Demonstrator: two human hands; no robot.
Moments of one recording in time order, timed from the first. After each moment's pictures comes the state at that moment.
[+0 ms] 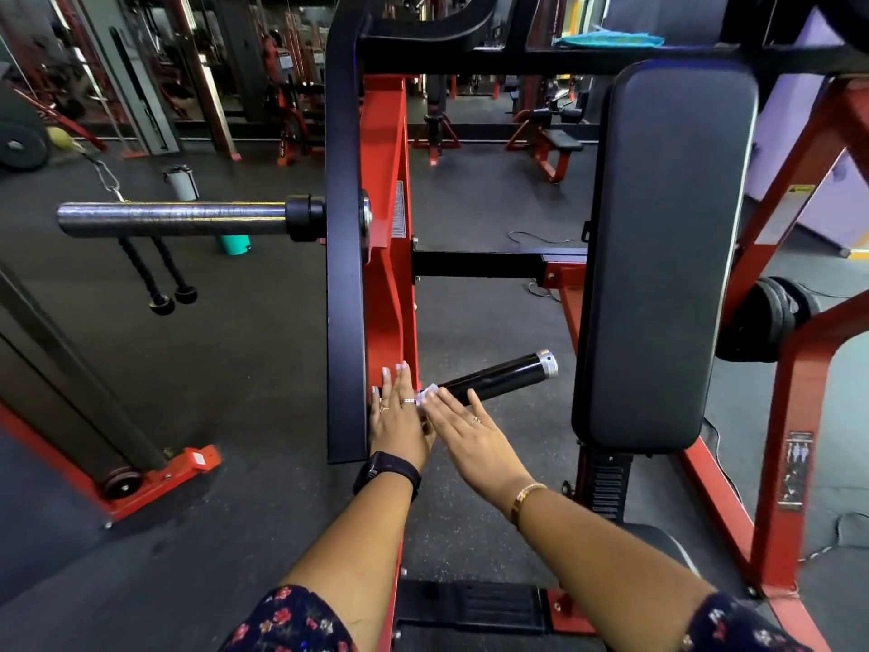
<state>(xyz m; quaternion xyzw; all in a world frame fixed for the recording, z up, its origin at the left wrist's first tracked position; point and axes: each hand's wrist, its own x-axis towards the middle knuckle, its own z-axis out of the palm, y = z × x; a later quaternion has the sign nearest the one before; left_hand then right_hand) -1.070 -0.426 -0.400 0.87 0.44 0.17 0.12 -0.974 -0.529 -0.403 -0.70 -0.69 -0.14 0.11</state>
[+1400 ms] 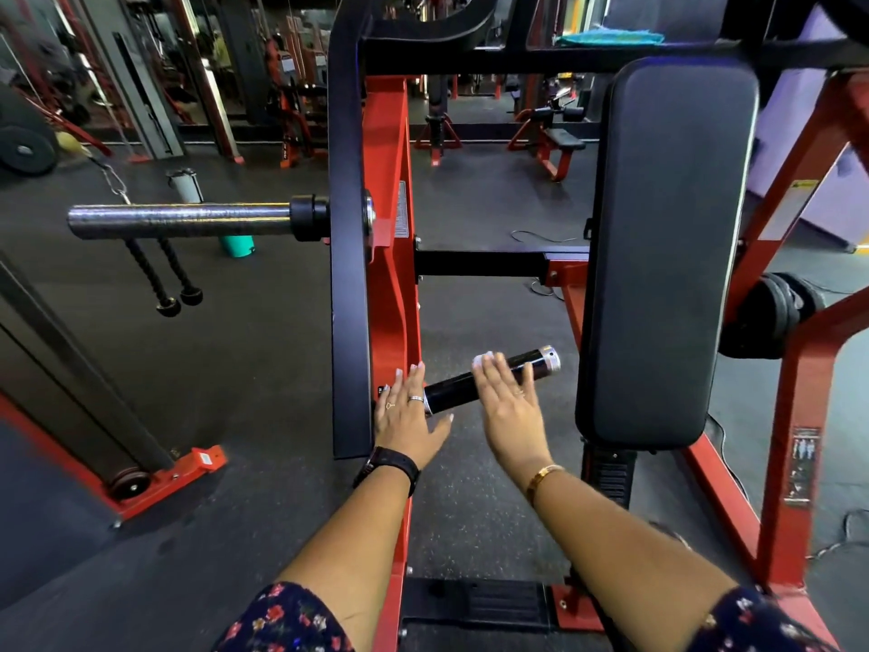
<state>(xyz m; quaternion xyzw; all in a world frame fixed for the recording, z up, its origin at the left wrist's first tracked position) -1.078 -0.428 -0.396 0.89 0.40 0.19 0.15 -0.949 -0.527 -0.393 -0.79 -0.54 -0.23 0.17</state>
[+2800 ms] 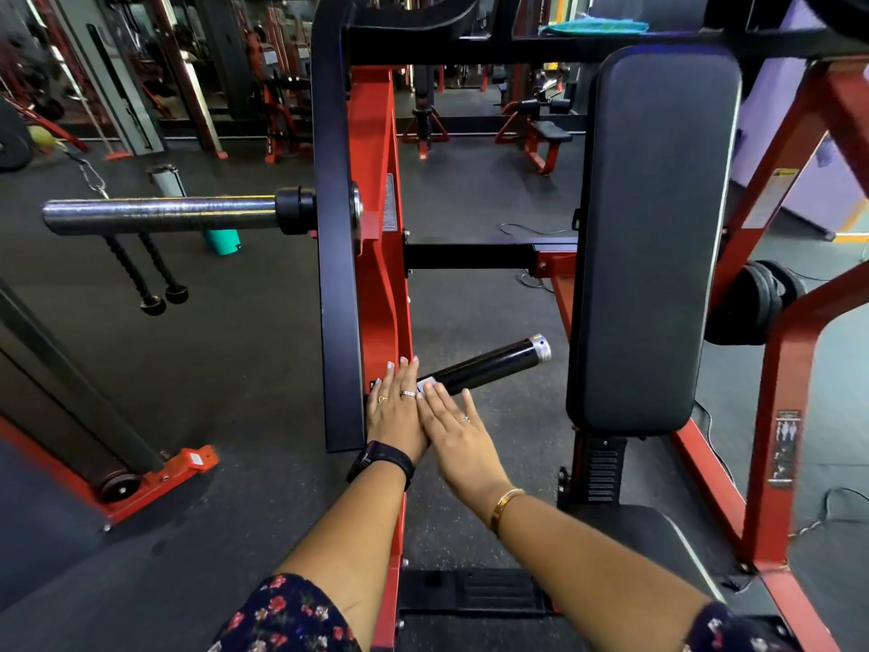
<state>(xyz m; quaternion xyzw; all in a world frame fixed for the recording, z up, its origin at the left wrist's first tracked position) -1.077 -0.431 -0.399 0.88 0.41 0.20 0.13 -1.005 -0.522 -0.414 -0.75 -0.62 -0.17 0.17</state>
